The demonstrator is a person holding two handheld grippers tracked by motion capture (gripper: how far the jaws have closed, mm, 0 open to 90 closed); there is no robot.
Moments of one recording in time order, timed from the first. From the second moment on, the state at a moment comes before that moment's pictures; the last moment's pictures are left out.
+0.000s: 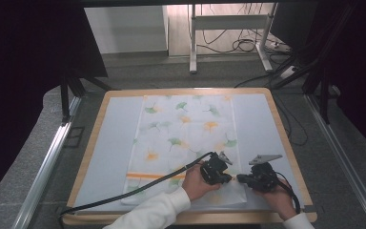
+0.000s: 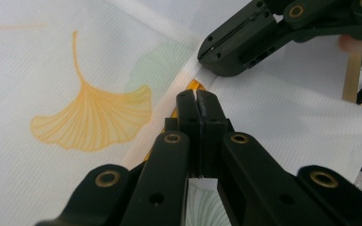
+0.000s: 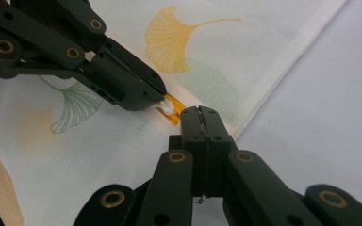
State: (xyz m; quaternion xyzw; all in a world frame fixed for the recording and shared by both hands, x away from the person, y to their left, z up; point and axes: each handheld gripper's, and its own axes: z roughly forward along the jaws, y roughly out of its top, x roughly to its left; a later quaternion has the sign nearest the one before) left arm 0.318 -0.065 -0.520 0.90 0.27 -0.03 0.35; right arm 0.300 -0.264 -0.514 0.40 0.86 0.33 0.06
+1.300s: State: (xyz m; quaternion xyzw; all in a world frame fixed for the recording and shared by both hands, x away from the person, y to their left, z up) left arm 0.311 -0.022 -0.520 0.90 0.28 -0.01 0.34; right arm 0.301 -0.266 -0.515 0.39 0.86 0.33 0.06
